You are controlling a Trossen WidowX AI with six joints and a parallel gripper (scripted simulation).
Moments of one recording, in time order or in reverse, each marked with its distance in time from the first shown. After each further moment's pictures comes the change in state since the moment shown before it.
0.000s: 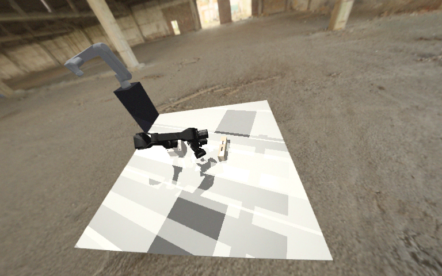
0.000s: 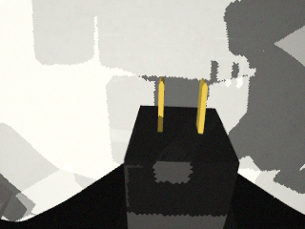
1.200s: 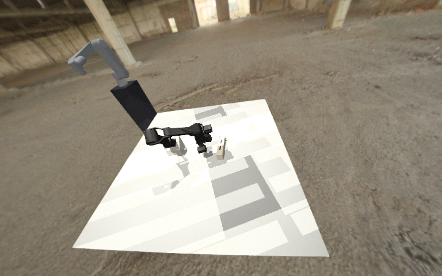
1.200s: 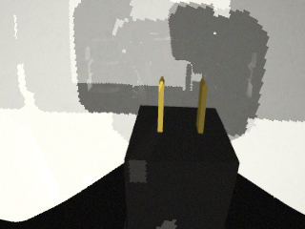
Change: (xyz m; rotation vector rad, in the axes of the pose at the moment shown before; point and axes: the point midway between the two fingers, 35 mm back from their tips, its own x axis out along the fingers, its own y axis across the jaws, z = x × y) arm 0.013 0.023 0.057 0.341 -0.010 0.026
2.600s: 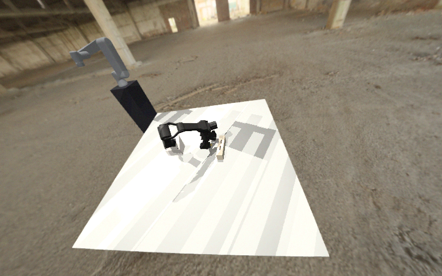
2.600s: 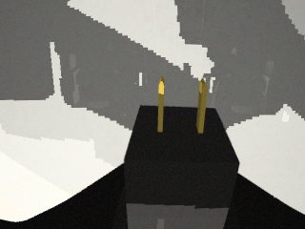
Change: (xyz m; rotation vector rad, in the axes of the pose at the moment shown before) arm 0.019 0.045 0.044 0.328 -0.003 0.023
